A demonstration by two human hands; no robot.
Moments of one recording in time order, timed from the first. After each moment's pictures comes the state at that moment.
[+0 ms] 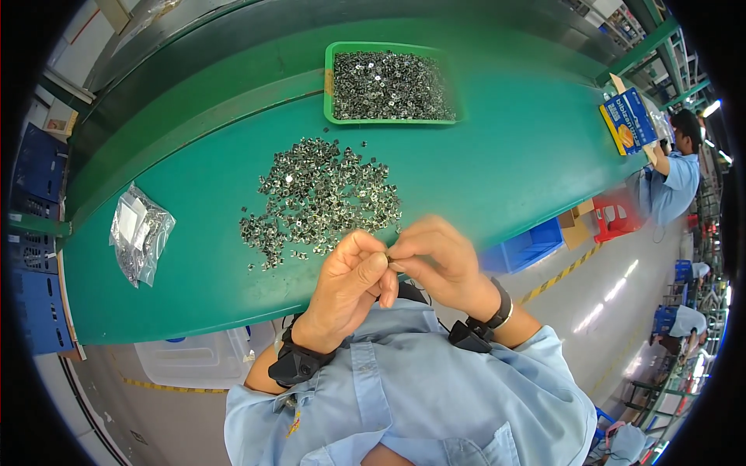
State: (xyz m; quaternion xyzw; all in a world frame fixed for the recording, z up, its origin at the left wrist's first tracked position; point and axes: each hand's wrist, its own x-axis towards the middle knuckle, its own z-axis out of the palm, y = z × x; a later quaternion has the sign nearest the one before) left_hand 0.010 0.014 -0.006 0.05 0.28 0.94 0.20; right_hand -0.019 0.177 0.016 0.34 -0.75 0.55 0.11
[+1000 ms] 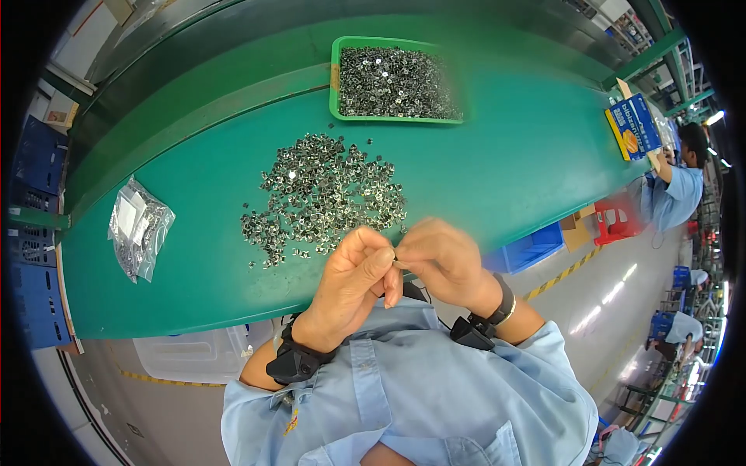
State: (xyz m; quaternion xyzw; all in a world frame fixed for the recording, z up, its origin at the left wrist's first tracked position) left_hand 0.007 0.015 -0.003 0.02 0.32 0.92 0.22; right_hand -0.027 0.180 0.003 0.39 -0.73 0.54 0.12
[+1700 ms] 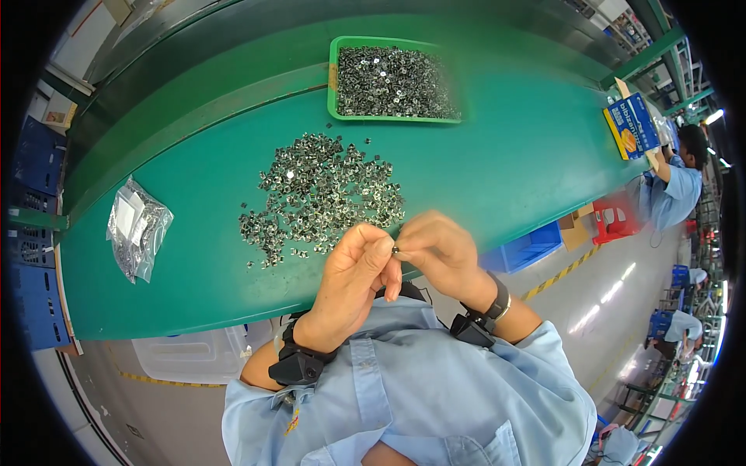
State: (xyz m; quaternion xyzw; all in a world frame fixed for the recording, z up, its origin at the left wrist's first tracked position) left_hand 0.005 0.019 0.004 0.00 0.40 0.90 0.19; right_hand -0.029 0.179 -0.005 0.32 -0.72 0.60 0.08
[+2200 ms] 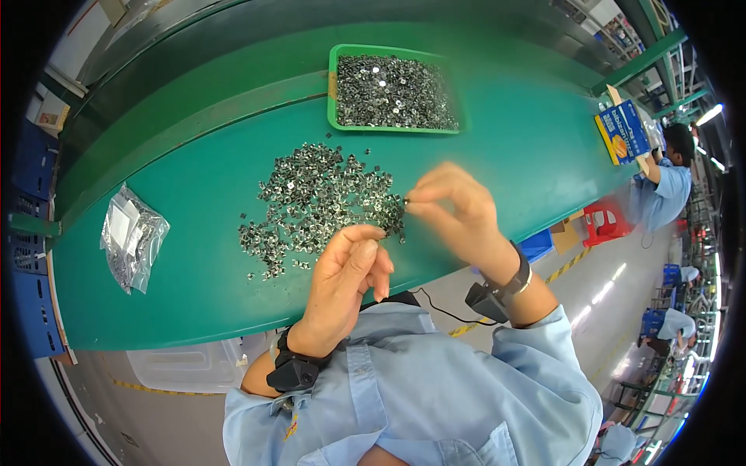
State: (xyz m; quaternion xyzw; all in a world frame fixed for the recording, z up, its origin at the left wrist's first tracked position) left_hand 0.001 0.006 0.000 0.00 0.41 0.90 0.16; right_hand -0.072 0.180 0.031 0.32 -0.79 0.52 0.11
